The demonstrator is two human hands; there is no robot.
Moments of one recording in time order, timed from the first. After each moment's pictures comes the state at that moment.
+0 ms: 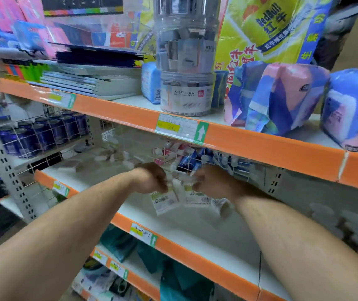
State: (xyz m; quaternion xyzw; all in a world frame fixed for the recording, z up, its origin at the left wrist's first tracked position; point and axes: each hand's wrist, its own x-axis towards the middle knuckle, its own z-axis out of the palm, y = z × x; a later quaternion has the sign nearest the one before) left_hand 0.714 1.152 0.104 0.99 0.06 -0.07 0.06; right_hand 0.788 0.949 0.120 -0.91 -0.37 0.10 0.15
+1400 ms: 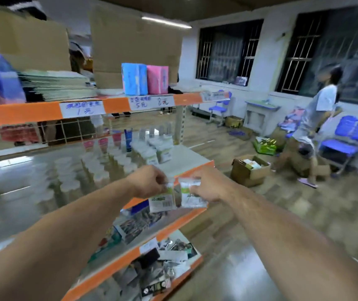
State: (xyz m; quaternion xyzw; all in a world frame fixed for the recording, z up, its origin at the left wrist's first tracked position) left_hand 0.569 0.497 0.112 0.87 -0.45 -0.07 0.18; right_hand 0.429 0.337 0.127 -0.97 0.19 -0.02 0.16
